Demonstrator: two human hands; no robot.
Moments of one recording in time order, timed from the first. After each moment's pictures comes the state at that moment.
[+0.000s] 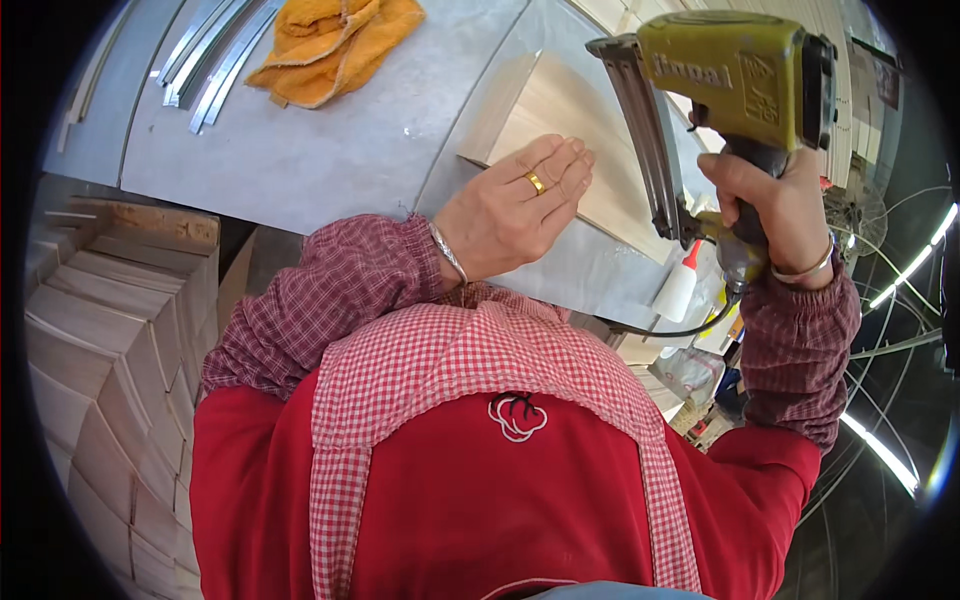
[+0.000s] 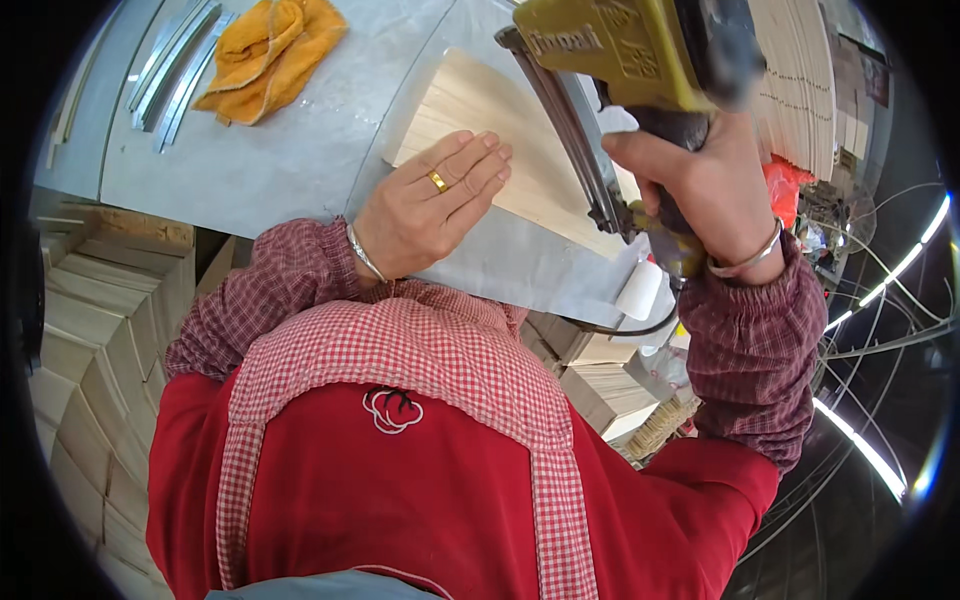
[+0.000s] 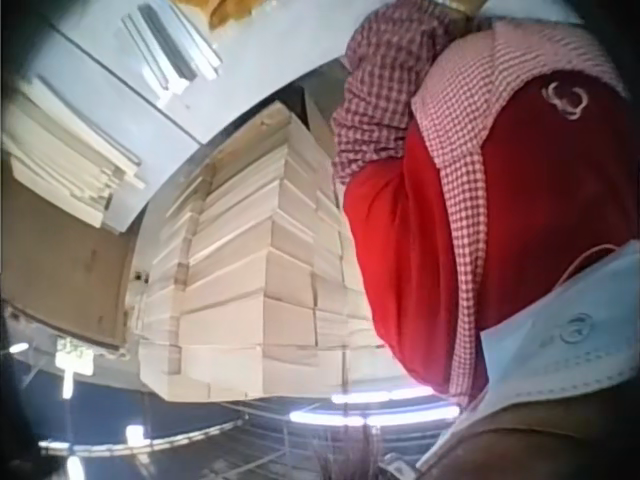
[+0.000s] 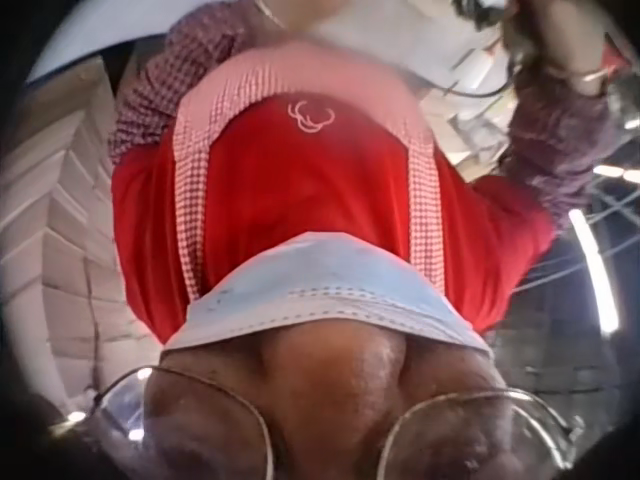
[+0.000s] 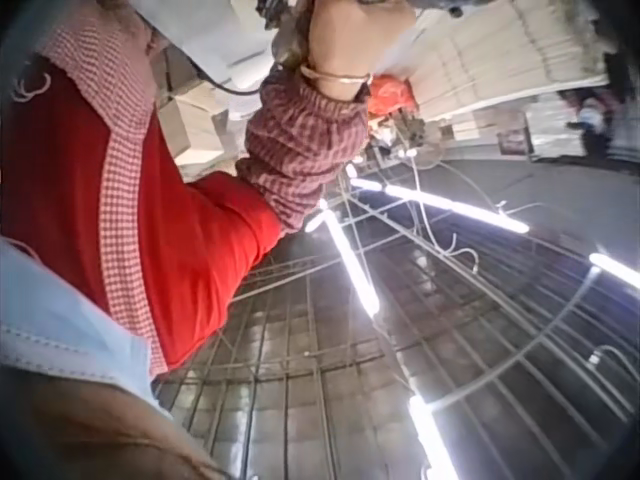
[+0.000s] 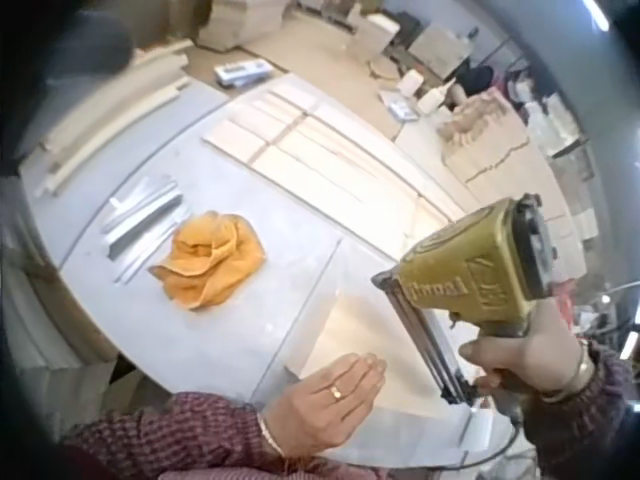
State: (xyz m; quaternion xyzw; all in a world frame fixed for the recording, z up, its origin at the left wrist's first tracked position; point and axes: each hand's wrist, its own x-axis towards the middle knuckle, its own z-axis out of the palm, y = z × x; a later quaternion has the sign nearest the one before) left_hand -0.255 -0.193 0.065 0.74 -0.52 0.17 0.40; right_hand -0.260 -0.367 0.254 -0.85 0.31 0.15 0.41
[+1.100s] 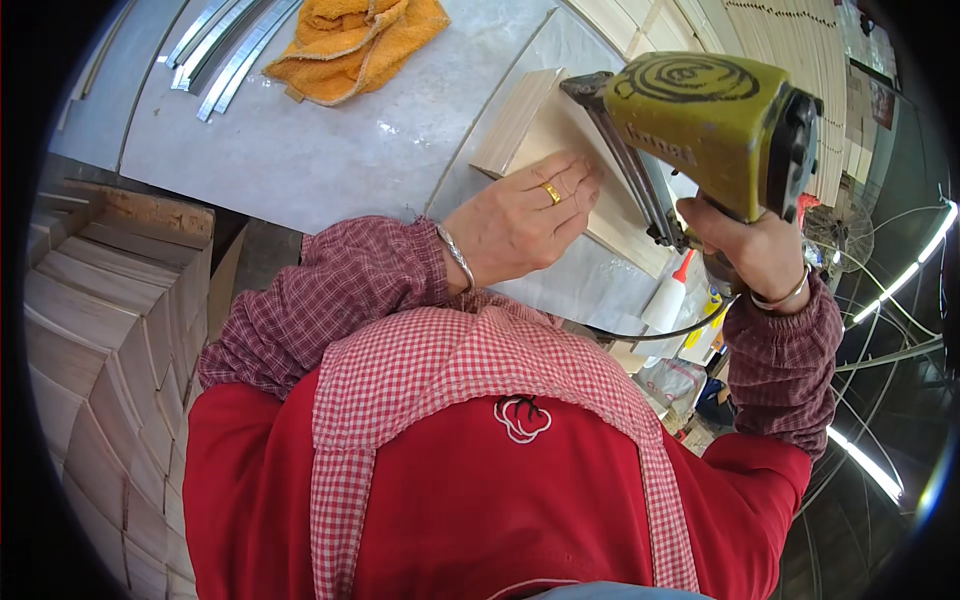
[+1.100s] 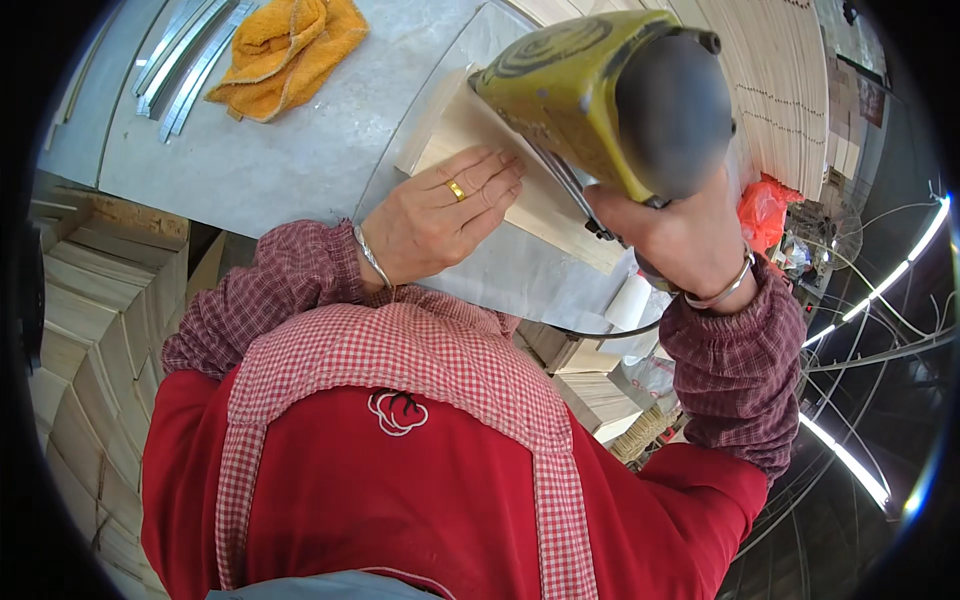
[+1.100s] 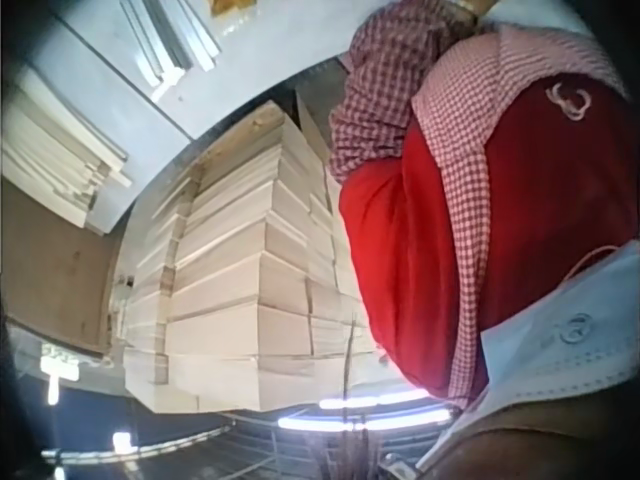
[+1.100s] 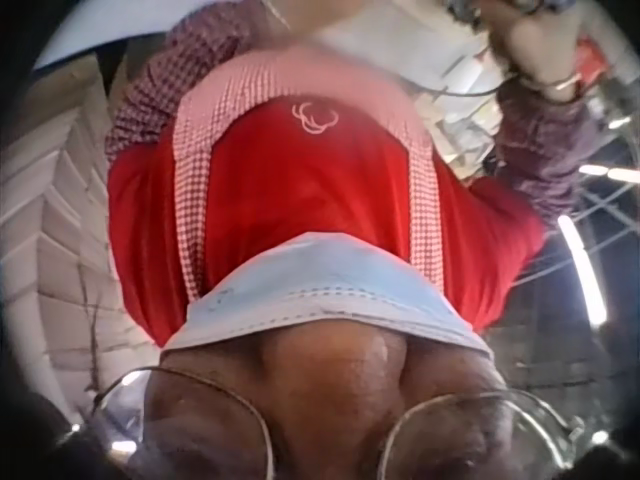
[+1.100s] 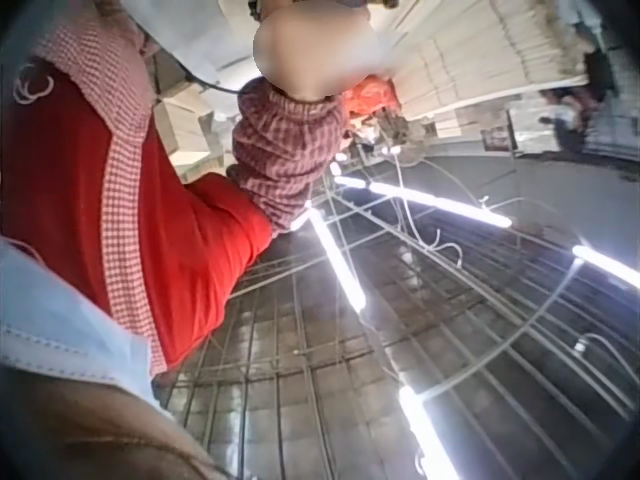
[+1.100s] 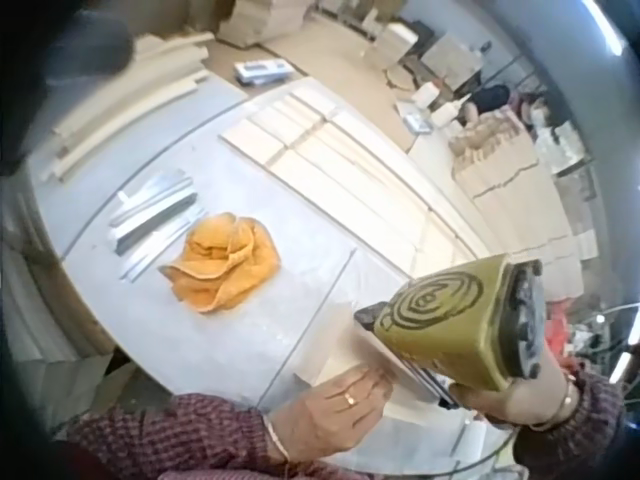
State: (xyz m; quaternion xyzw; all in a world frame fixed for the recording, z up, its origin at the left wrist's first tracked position) left_hand -0.249 -0.191 0.067 0.73 -0.51 0.16 0.43; right_hand -0.257 -0.353 0.256 -0.93 0.17 0.17 0.27
